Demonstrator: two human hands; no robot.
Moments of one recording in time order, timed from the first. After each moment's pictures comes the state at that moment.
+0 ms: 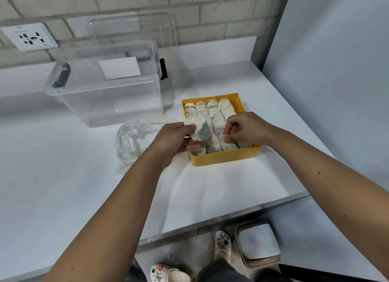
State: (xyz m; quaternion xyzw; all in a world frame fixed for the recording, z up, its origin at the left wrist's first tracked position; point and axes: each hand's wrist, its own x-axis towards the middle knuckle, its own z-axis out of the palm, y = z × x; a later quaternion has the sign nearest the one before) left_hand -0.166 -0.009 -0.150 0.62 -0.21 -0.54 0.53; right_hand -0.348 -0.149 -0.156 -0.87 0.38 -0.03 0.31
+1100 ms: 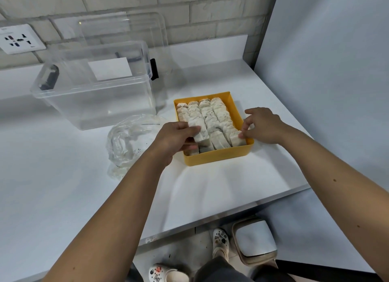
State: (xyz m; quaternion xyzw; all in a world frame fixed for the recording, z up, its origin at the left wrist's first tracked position) left_hand -0.180 -0.019 -0.154 0.66 -0.27 -0.50 0.49; right_hand -0.390 -0.159 -0.148 -0.85 0.49 0.04 0.17
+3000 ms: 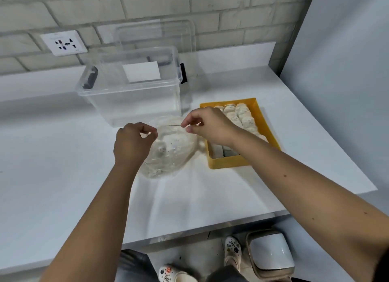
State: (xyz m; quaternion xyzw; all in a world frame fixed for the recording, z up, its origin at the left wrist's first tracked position) left_hand -0.080 0.059 -0.154 0.88 -0.33 -0.07 0.34; right_hand -0.241 -0.082 -0.129 -0.87 0.27 -0.14 0.38
